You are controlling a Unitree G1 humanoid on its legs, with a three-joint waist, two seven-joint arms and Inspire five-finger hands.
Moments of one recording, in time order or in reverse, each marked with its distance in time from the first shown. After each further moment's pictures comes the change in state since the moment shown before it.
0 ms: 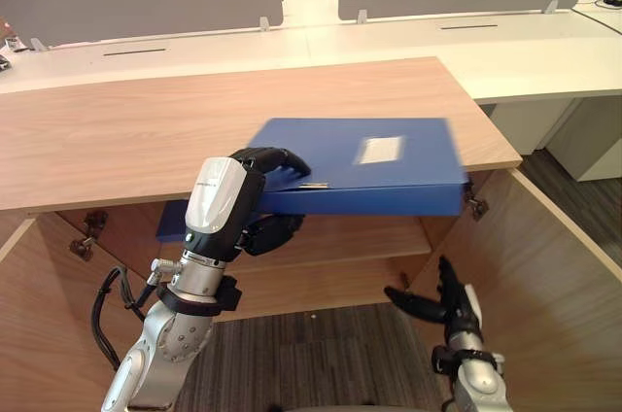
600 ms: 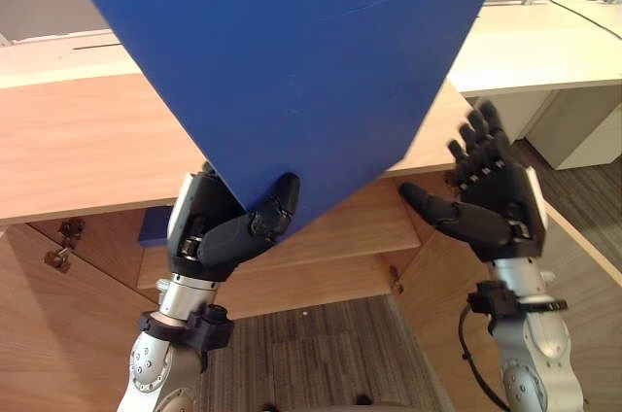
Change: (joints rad) left arm 0.138 -0.042 -0.081 -0.036 -1.166 0.096 -0.357; right arm -0.147 -0.276 0.101 -0.527 0.448 -0.087 0.206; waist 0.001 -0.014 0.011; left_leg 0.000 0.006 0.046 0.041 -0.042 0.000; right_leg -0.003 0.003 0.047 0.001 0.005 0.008
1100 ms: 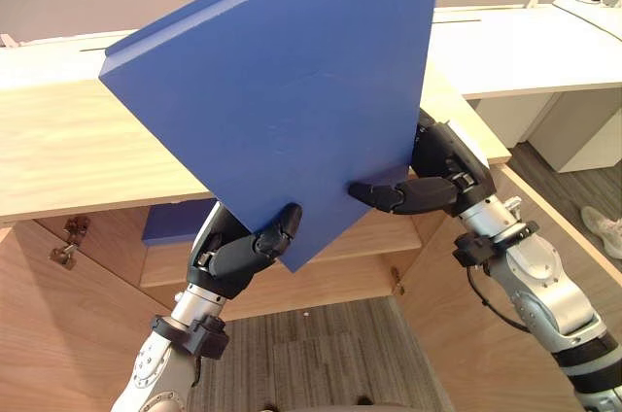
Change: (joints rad) left arm 0.018 0.165 -0.063 0.125 -0.213 -0.007 -0.017; right arm -0.332 -0.432 0.248 0.231 0.124 0.001 0.017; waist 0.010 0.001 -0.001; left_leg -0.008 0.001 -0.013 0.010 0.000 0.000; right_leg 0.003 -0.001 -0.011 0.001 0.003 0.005
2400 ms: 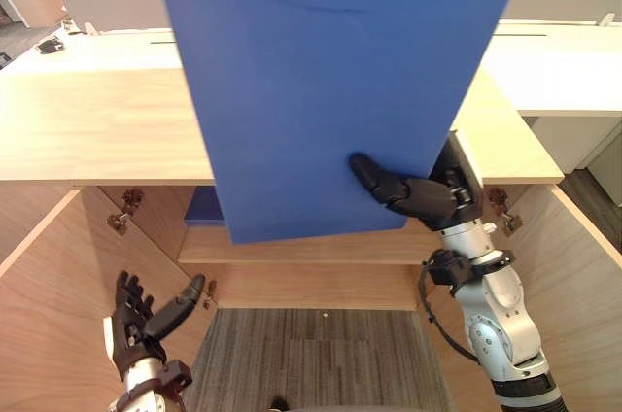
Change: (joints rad) left arm 0.061 -0.543 0.584 0.658 0.681 0.003 0.338; right arm 0.166 0.454 -0.037 -0.128 -0.106 0.000 0.056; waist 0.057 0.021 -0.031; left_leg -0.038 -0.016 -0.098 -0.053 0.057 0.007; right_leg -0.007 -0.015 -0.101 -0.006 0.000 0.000
